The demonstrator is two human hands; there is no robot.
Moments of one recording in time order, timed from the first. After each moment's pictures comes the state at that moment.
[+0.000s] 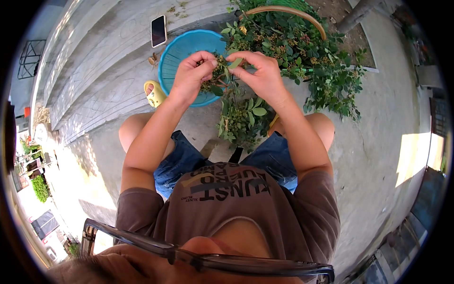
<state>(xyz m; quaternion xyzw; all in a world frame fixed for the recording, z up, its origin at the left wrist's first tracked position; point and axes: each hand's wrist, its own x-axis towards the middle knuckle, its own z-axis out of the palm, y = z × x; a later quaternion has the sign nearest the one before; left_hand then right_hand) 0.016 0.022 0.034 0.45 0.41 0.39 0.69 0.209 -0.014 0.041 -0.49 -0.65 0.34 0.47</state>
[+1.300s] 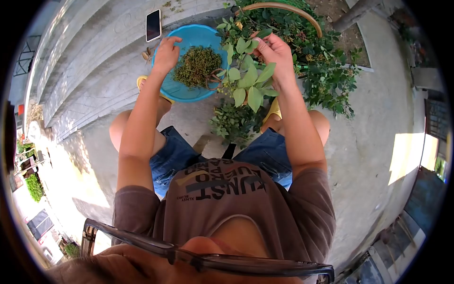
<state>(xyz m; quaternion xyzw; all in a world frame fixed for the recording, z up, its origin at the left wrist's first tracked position) -0.058 0.110 -0.051 0.78 0.56 0.25 0.08 0.242 0.009 0.012 -0.42 -0.40 0.55 0.61</state>
